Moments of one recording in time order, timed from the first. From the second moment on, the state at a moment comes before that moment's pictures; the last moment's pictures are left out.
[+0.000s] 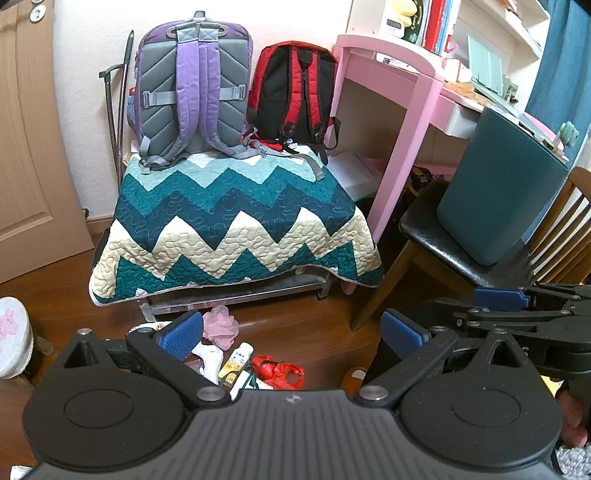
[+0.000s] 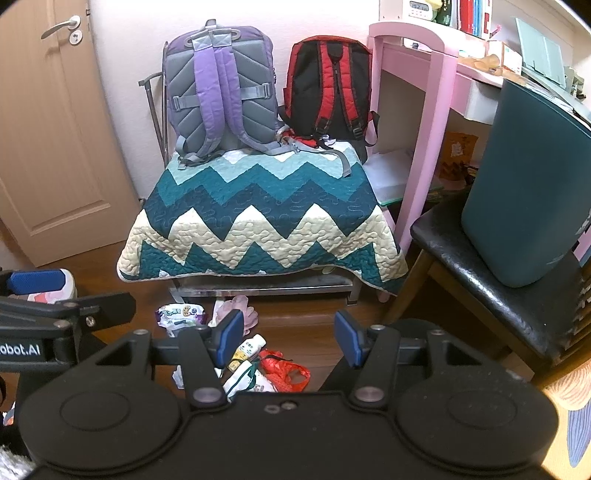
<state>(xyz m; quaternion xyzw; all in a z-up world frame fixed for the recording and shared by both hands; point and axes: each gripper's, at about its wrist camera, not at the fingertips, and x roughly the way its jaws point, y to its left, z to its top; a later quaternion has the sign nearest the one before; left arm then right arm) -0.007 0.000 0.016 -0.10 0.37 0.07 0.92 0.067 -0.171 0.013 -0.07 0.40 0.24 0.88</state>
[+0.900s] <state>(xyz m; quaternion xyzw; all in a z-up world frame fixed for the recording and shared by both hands) 0.123 0.189 -0.142 -0.14 0.43 0.22 0.86 0.268 -0.050 -0.158 -0.08 0.45 0.31 0.83</state>
